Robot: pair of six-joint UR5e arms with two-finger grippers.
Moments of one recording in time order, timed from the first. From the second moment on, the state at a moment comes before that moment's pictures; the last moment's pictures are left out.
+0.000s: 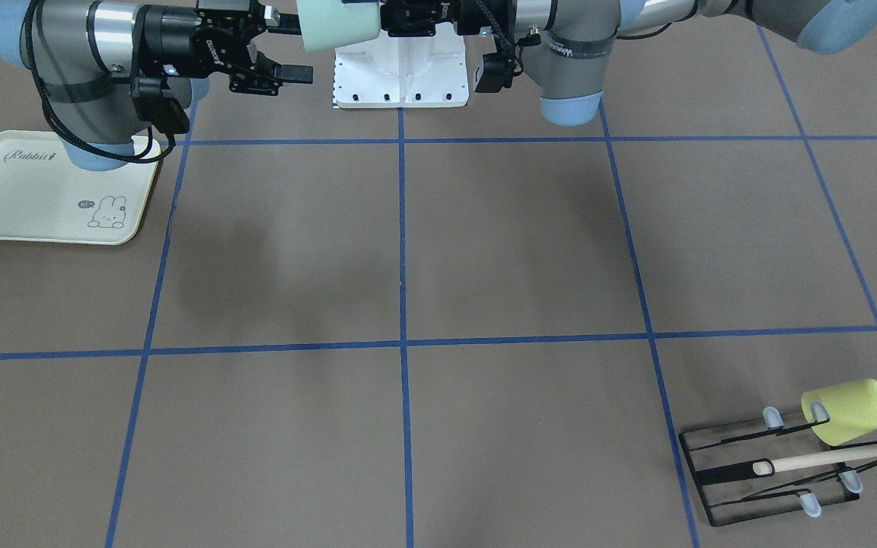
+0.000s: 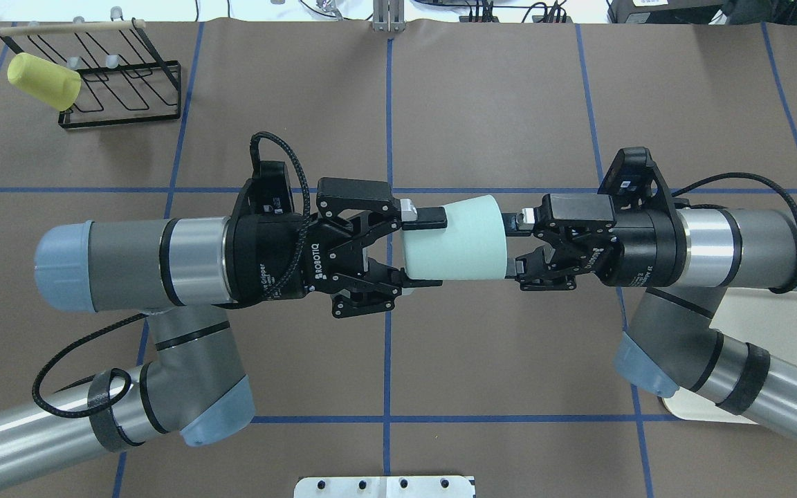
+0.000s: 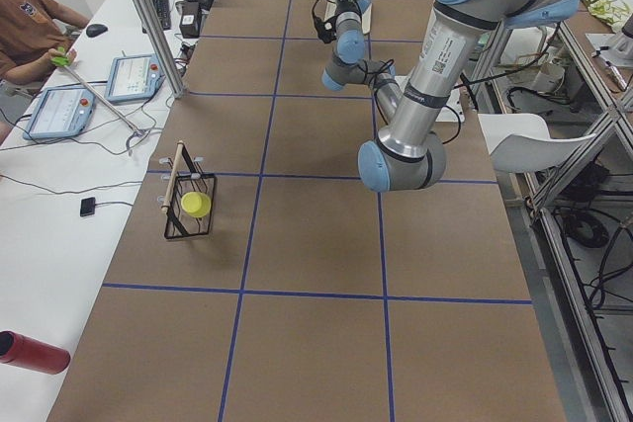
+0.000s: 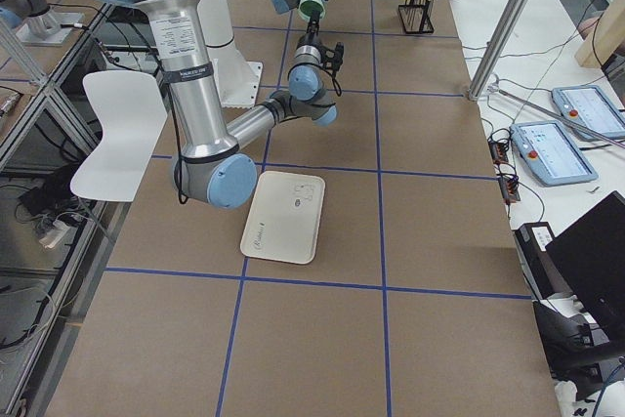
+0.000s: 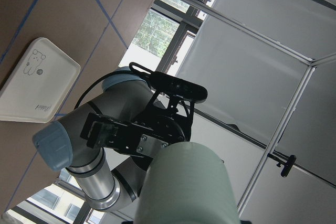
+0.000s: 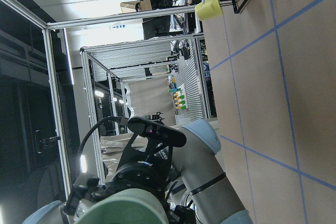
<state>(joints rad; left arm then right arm) -0.47 -2.17 -1.69 -3.23 -1.82 -2.37 0.62 -1.26 1.70 0.36 1.98 2.14</state>
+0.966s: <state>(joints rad) -0.45 -2.20 -1.64 -3.23 -1.81 -2.37 0.60 -1.27 1.71 0.39 1.99 2.14</state>
